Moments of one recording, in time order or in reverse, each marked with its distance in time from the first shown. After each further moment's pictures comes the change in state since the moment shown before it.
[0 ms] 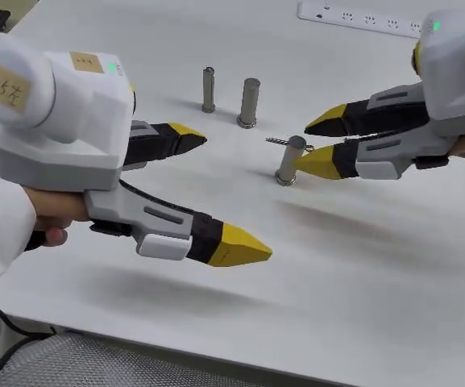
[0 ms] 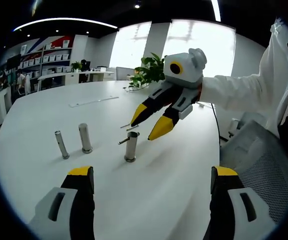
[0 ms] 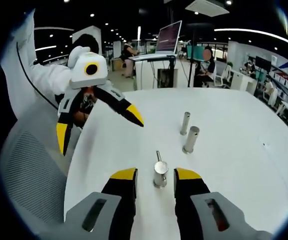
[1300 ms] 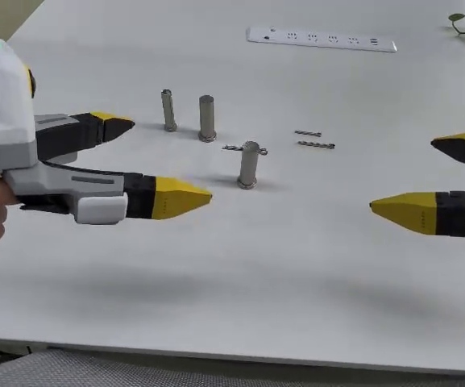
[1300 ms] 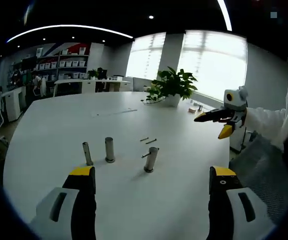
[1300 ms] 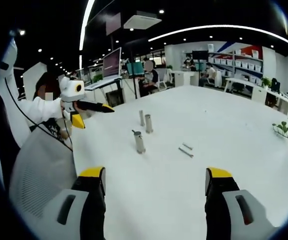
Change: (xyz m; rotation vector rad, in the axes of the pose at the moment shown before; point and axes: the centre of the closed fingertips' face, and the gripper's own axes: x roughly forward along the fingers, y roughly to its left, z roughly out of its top) left arm -0.033 0.023 0.027 -0.032 -0.095 0.146; right arm -0.128 0.023 -0.062 0.335 -0.146 -0.384
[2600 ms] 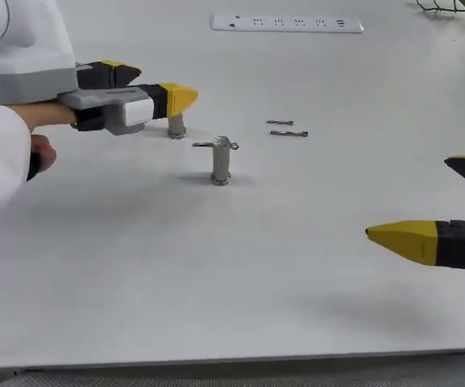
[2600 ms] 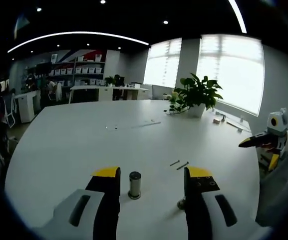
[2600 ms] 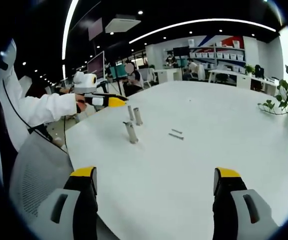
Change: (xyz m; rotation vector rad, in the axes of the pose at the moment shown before) left arm 0.079 0.063 0.043 -0.018 -0.061 0.139; right arm -0.021 0.000 -0.031 0.129 -0.003 -0.102
